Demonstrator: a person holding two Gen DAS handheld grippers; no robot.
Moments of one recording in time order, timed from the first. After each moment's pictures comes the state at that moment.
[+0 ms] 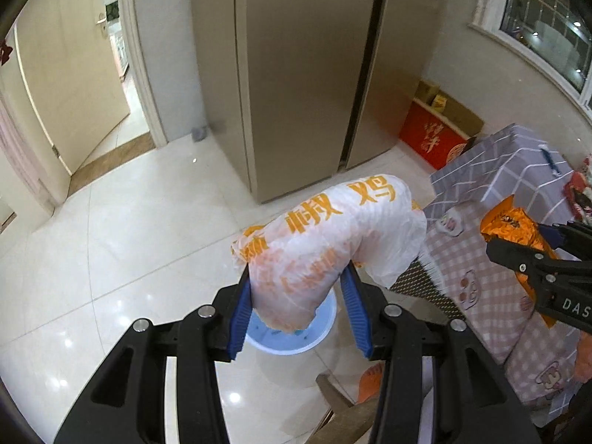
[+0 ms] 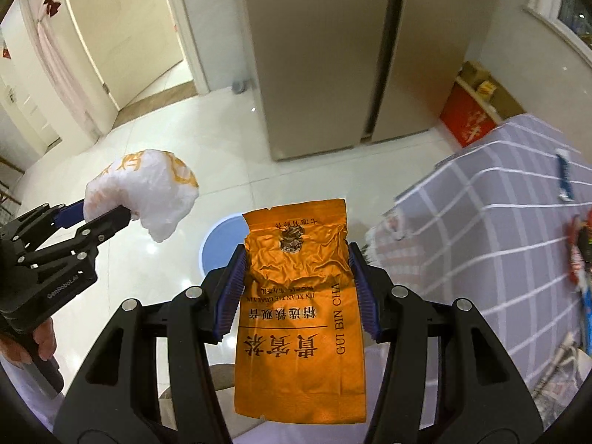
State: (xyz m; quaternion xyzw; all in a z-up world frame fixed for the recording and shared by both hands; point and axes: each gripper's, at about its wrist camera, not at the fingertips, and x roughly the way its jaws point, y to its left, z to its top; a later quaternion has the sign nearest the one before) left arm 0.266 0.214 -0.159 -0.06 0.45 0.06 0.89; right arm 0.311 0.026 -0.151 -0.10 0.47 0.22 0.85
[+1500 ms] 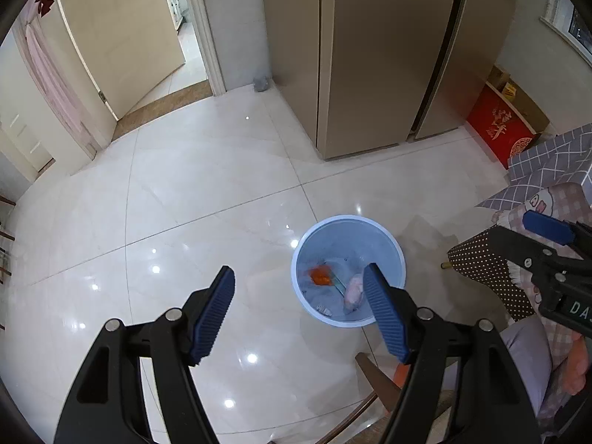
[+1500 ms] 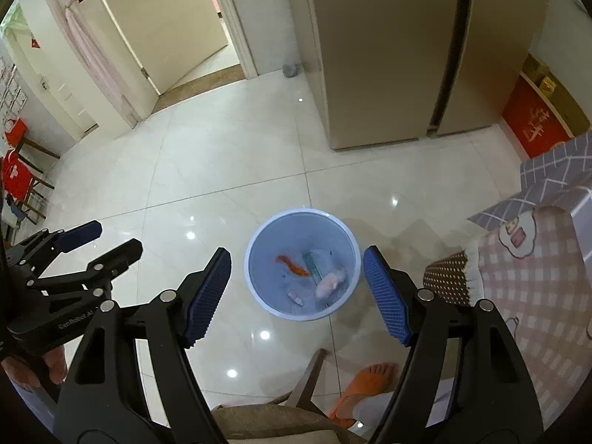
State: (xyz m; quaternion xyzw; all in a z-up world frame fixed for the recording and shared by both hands) left arm 0.244 0.287 -0.223 -0.08 0.51 0.17 0.84; right arm 0.322 0.102 -0.221 -0.08 0.49 0.30 0.82
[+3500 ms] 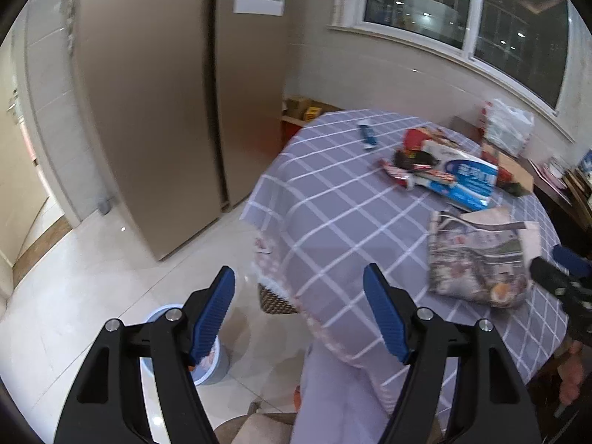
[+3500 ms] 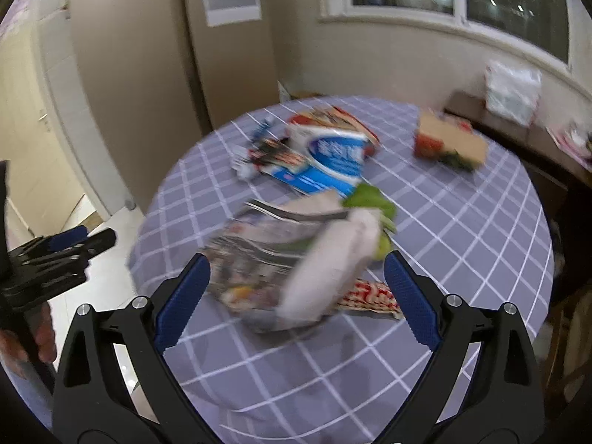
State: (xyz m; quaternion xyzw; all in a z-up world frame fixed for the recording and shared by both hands) left arm 0.233 -0.018 -0.106 0.01 0.37 -0.13 0.92; right arm 0.165 -0.258 -0.113 0.07 0.33 -0.03 0.94
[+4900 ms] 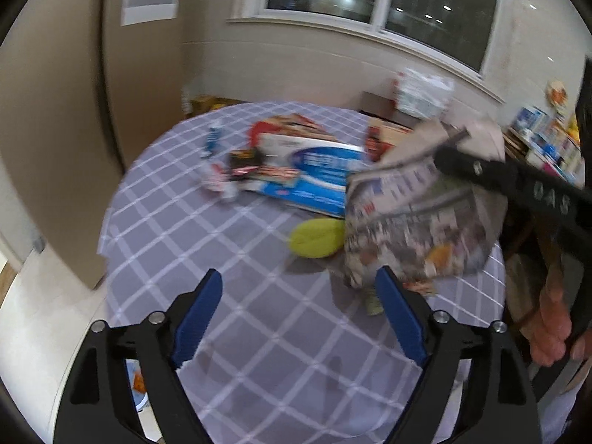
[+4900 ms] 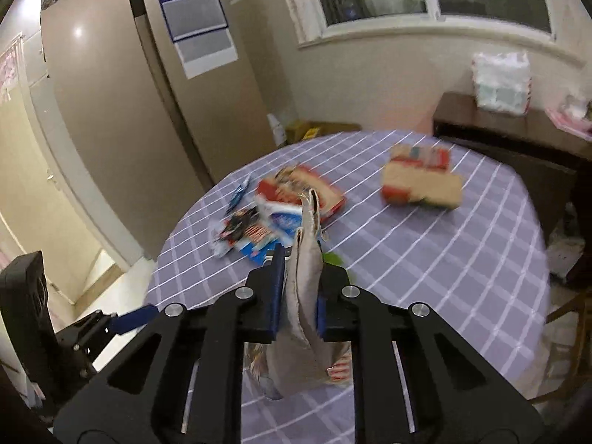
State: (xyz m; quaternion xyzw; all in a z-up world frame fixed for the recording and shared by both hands) left arm 0.216 -0.151 -0.093 0.04 0.38 -0.29 0.88; right arm 0.170 -0.328 -0.056 0.14 0.27 -0.03 0.95
